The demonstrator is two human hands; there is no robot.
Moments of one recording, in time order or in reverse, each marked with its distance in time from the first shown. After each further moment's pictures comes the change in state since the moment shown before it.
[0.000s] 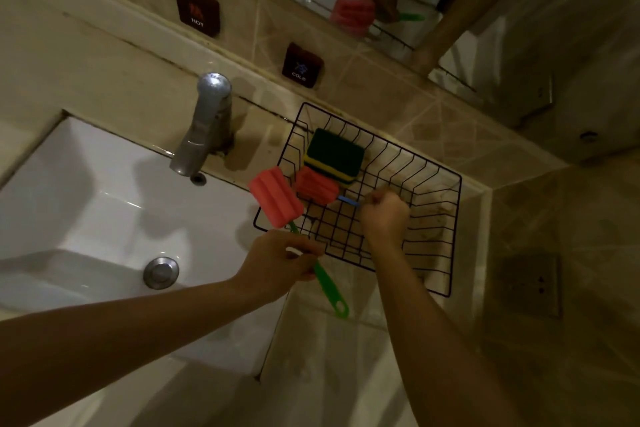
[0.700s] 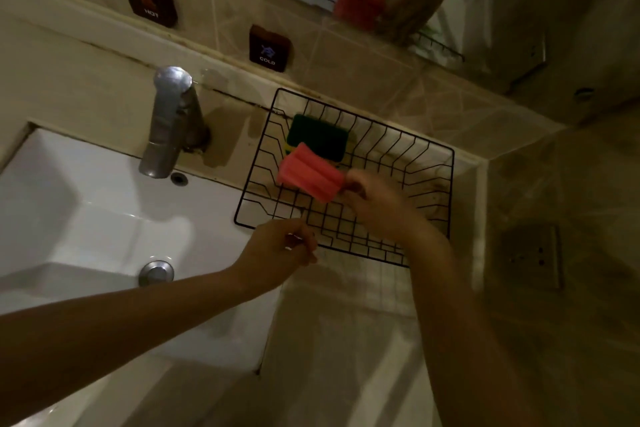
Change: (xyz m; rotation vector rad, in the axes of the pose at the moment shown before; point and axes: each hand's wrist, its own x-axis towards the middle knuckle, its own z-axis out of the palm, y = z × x) left_hand 0.016 0.003 0.011 0.281 -0.067 0.160; right_hand -0.019 -0.029 -0.082 0.052 -0.633 -0.420
